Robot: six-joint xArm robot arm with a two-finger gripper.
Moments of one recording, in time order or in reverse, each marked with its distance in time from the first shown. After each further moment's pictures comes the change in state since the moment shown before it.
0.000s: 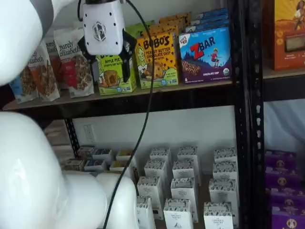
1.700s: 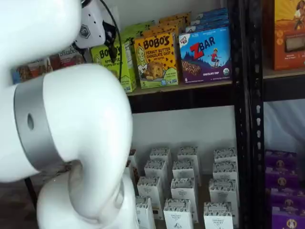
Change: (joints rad) arm 0.547 0.112 0.023 -0.314 -0.442 0.474
